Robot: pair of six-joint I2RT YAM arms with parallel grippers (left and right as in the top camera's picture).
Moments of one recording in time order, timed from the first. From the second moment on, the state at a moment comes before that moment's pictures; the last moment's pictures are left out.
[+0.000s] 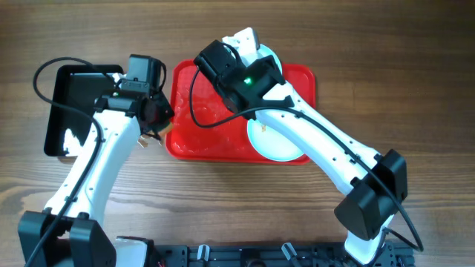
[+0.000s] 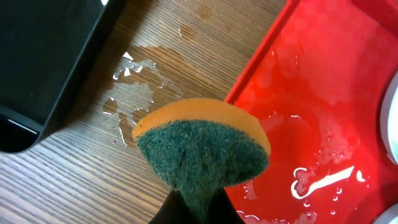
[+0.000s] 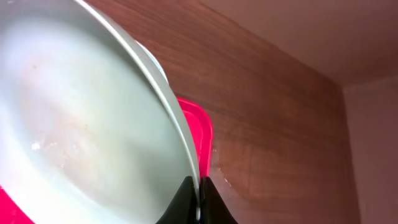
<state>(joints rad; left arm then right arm) -0.16 1.52 1.16 -0.88 -0.17 -0.64 0.76 1.94 1.83 -1.08 0.81 0.28</state>
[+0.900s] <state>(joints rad) -0.12 1.52 1.16 -0.89 -0.10 -0.64 -0.06 1.94 1.76 -1.20 -0.35 0.24</state>
